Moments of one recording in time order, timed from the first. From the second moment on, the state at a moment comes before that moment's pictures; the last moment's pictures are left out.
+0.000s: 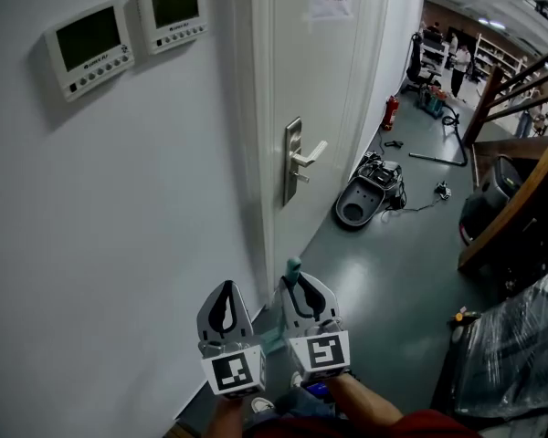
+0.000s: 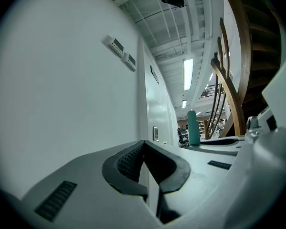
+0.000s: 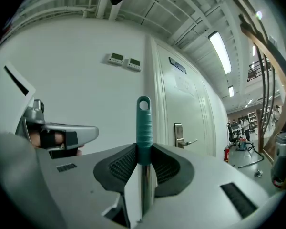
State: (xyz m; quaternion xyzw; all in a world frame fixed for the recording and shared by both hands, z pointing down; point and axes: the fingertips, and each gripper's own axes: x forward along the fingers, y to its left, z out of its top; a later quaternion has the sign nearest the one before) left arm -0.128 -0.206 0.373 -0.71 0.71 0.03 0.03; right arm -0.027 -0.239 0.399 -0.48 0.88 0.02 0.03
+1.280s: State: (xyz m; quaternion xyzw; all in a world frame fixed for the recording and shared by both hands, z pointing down) left arm -0.141 -0.203 0.345 -0.69 0.72 0.05 0.05; right arm -0.033 -0.230 0.329 -0.46 0.88 0.03 0.07
